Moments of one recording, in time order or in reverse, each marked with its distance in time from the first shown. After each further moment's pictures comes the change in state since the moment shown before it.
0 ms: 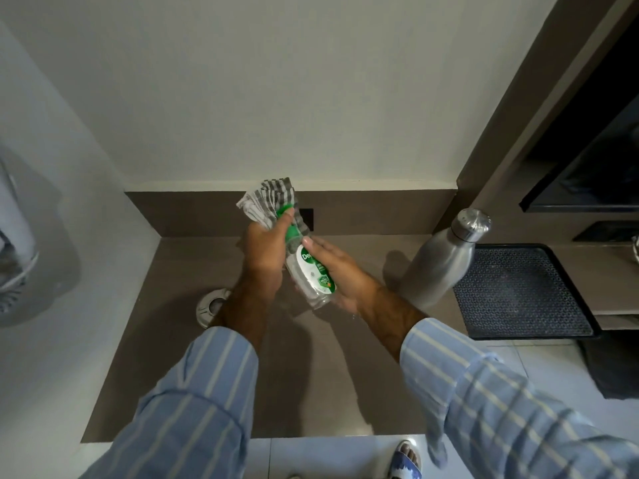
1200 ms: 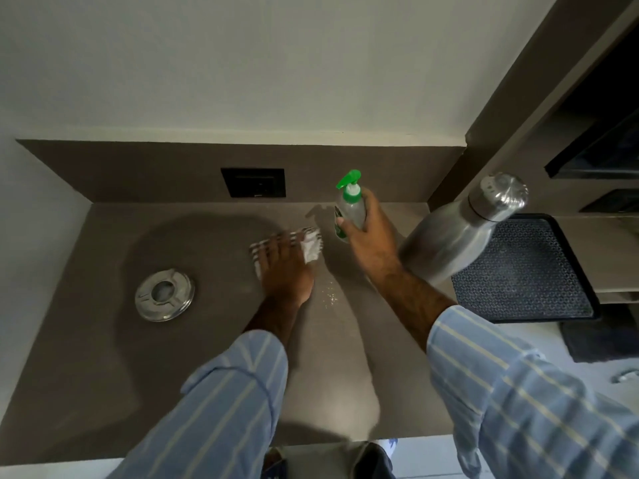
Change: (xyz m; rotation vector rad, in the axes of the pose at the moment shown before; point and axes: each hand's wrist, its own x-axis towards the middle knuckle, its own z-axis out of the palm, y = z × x) left_hand 0.035 -0.213 0.055 1.464 -0.227 0.268; right_hand 0.039 0.002 -0.118 -0.885 0.603 -0.433
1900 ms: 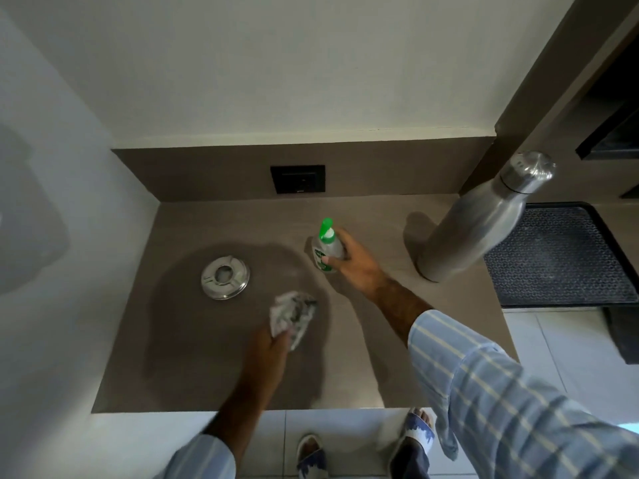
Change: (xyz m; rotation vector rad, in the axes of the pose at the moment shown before) left_hand -0.180 -0.118 -0.030 -0.862 0.104 -0.214; right_hand -0.059 0.005 0.076 0.012 -0.442 0.076
